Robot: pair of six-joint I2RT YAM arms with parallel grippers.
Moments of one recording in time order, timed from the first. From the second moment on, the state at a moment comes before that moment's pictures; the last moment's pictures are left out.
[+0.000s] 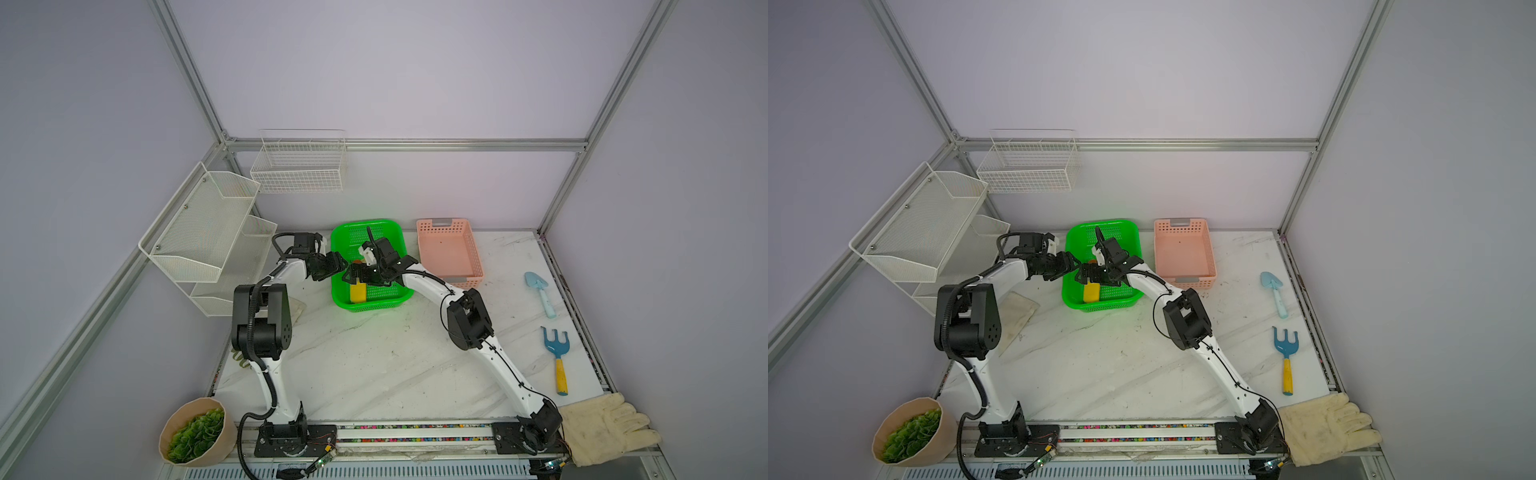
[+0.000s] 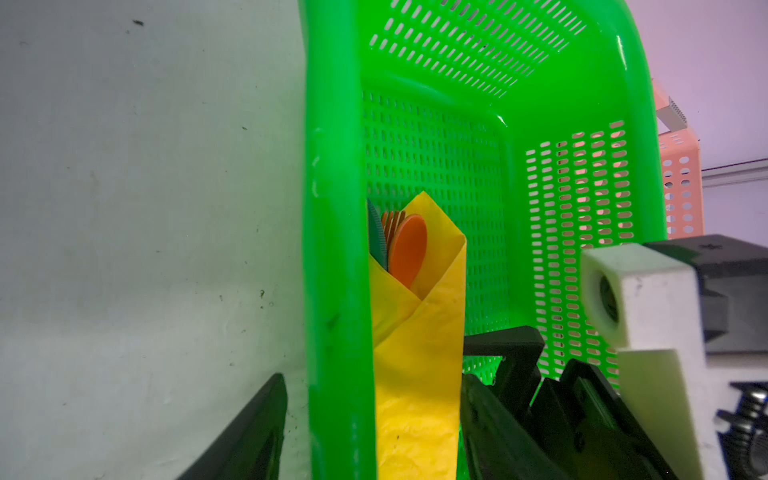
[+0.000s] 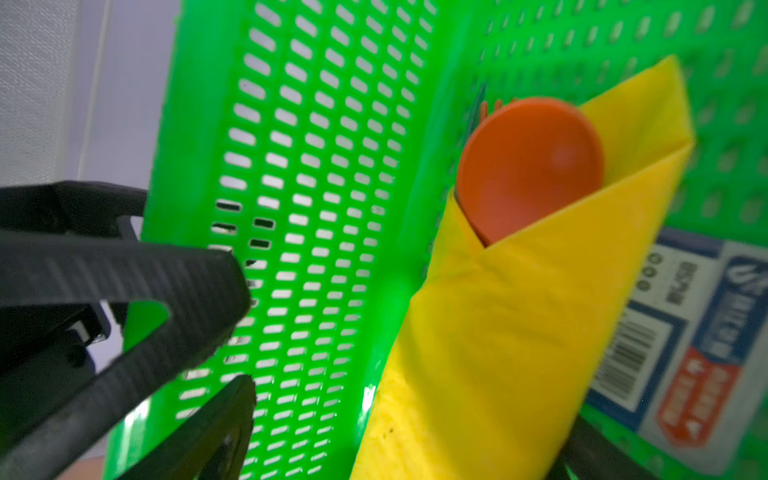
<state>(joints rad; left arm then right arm) 0.03 1.98 1.44 -0.35 0.42 -0.37 0.72 2.72 2.49 -0.49 -0.43 0.61</state>
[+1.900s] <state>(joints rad) -0.05 1.04 0.84 -0.22 -0.20 -0.27 0.52 1.27 1.14 -0.26 0.52 0.43</state>
